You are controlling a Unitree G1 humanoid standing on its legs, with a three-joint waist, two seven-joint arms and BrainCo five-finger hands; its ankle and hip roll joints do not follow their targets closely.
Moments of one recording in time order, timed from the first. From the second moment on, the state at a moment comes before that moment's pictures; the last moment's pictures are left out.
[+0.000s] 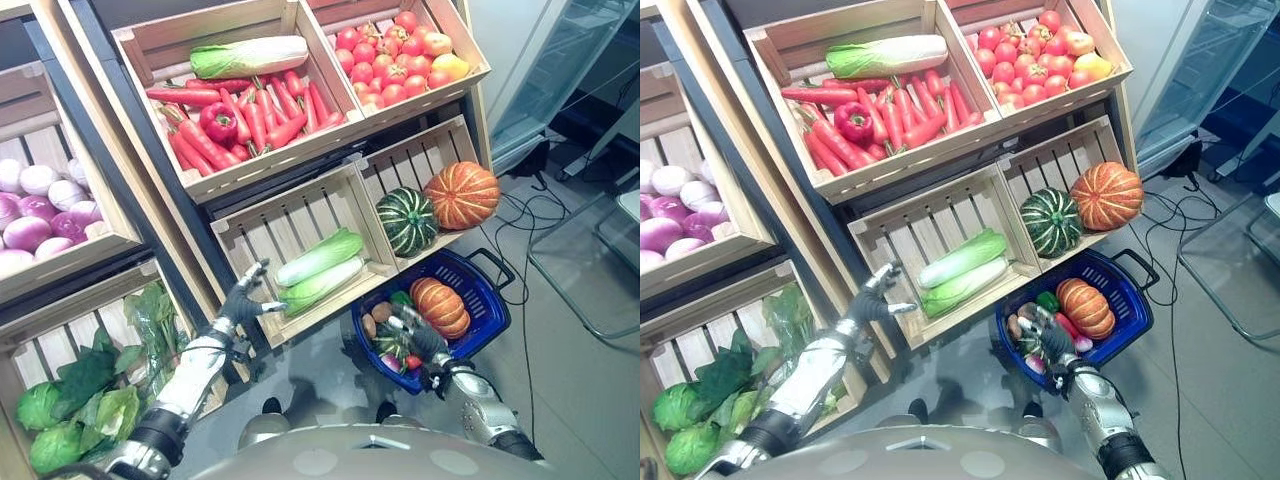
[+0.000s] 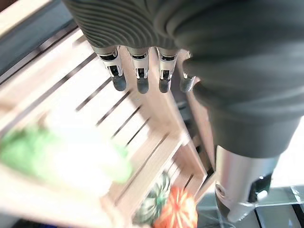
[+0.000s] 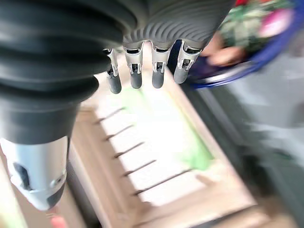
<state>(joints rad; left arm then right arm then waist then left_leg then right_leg) 0.08 0.45 -0.30 0.38 -0.08 -0.38 0.09 0.15 -0.29 0.24 0.45 0.55 -0.13 0.14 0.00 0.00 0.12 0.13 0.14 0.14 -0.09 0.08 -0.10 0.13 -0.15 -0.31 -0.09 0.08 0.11</state>
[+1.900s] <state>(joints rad) -1.06 0.58 -0.39 0.87 -0.12 0.09 0.70 -0.40 -0.53 0.37 0.20 0.44 -0.11 -0.23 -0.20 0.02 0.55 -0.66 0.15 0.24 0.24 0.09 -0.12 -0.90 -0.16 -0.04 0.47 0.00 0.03</state>
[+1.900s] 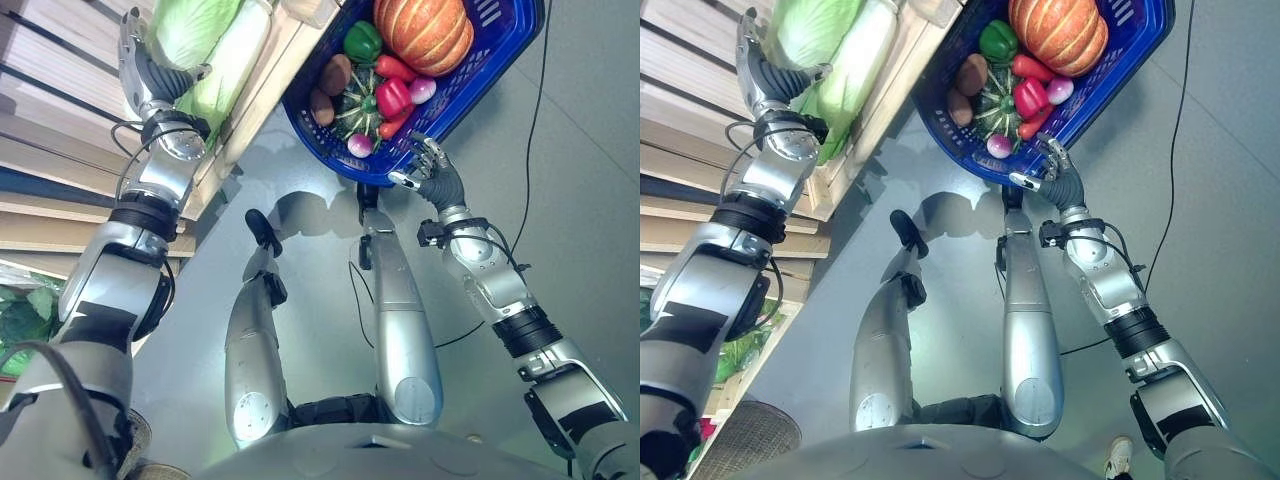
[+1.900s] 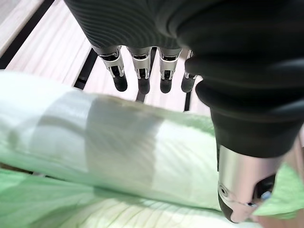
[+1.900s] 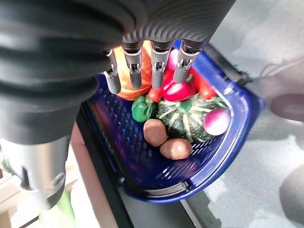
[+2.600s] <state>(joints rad) -1.13 0.64 -0.47 1.02 -0.22 0.32 0.42 -0.41 -0.55 0.37 0.19 0.47 -0.06 -0.18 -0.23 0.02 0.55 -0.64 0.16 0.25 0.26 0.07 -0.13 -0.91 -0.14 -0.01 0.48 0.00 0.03</state>
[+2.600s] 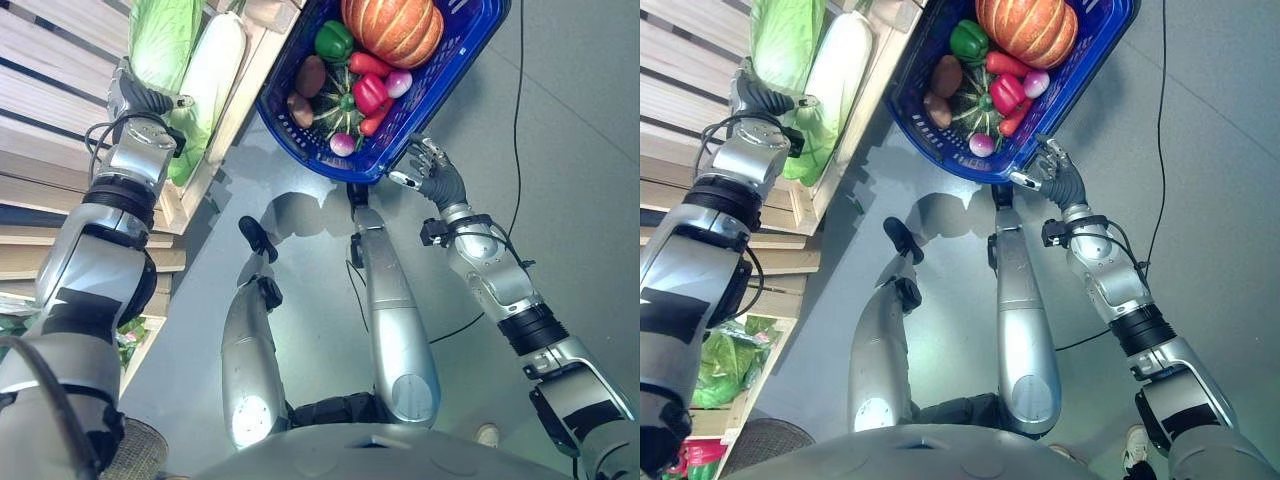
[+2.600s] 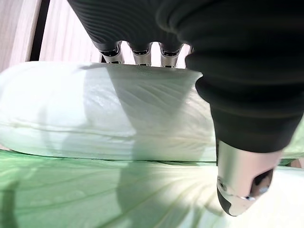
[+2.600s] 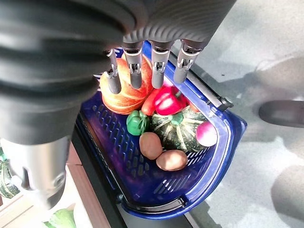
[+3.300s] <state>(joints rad) -0.93 0.62 -0.34 0.90 -0.41 0.18 0.51 -0.40 -0.56 0.35 0.03 0.47 -0.11 -0.16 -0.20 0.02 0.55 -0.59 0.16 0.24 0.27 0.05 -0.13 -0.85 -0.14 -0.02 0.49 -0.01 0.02</state>
